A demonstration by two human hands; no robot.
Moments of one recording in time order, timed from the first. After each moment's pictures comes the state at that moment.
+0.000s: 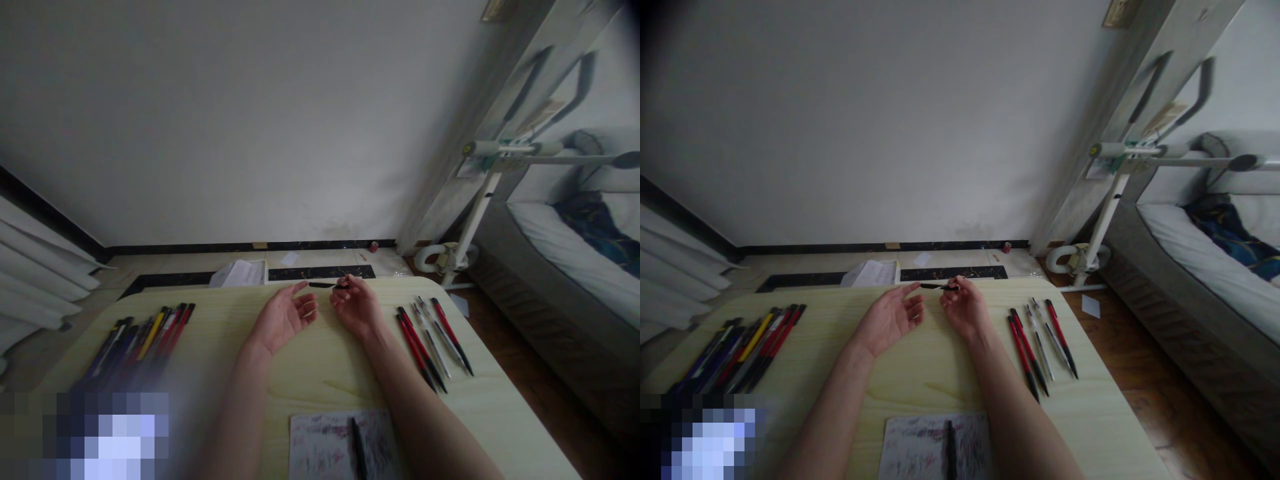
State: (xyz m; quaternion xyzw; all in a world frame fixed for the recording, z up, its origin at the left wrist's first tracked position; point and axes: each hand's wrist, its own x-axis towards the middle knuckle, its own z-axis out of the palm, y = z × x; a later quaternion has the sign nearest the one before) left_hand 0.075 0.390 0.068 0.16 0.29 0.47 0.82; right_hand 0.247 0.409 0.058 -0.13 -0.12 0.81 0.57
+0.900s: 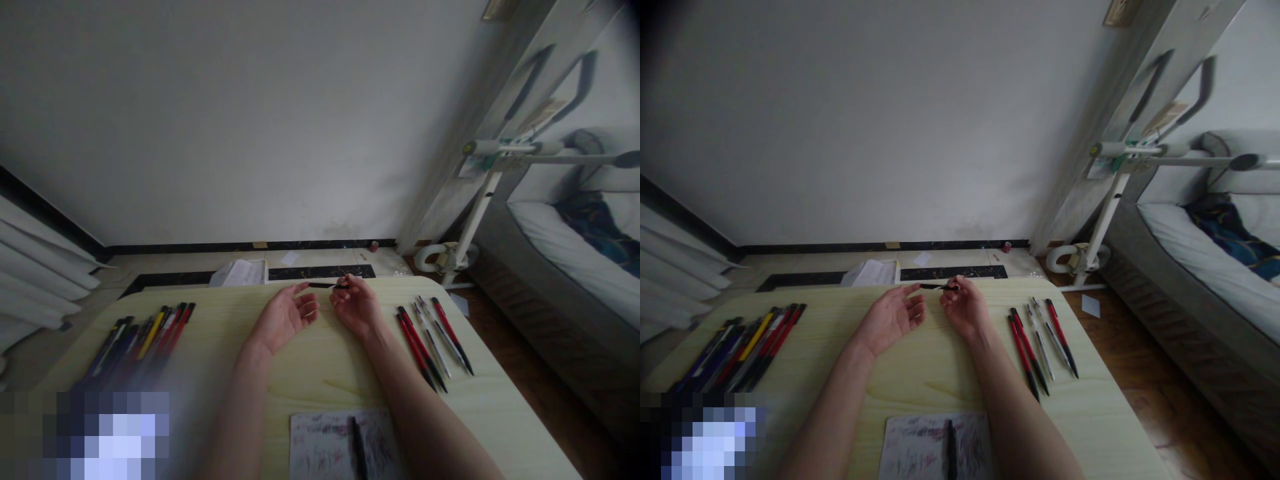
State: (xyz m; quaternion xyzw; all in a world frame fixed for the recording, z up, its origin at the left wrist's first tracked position) left_hand 0.076 0.390 0.066 0.16 0.29 0.47 0.82; right_hand 0.246 0.410 0.057 -0.13 -0.12 0.81 0.56
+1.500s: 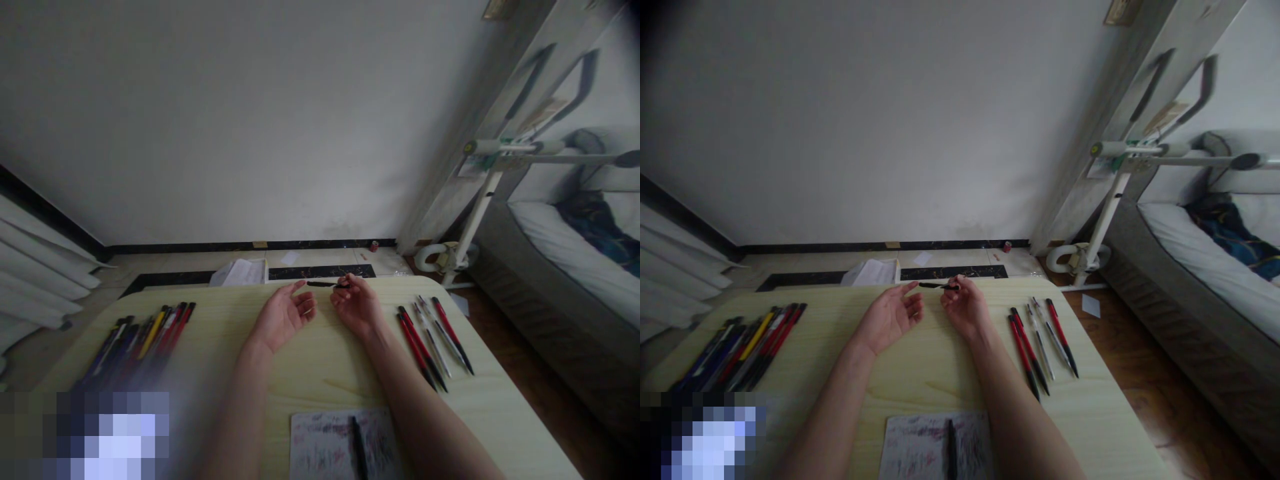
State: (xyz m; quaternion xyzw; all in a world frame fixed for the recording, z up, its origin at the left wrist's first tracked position) left_hand 0.076 0.391 0.067 0.16 0.29 0.49 0.81; right_hand 0.246 0.409 0.058 -0.14 -0.12 0.80 0.57
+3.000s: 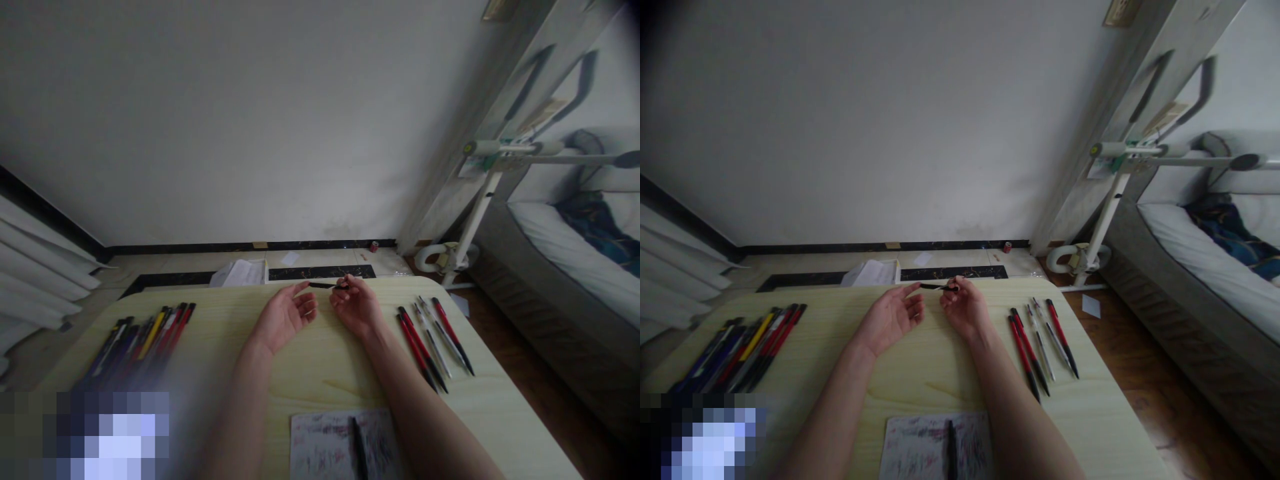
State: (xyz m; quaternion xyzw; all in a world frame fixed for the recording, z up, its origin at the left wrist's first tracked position) left_hand 0.076 0.390 0.067 0.16 0.29 0.48 0.81; right_hand 0.245 0.409 0.058 -0.14 -0.13 0.80 0.56
